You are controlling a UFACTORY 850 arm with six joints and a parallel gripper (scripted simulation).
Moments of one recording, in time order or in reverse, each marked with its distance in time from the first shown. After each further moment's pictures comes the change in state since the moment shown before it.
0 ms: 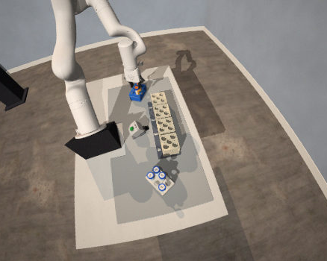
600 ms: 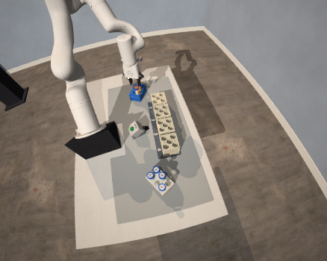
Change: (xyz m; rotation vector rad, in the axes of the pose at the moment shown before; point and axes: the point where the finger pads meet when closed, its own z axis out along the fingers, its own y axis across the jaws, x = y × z) arm 0.000 0.000 -0.031 0.000 0.000 0.000
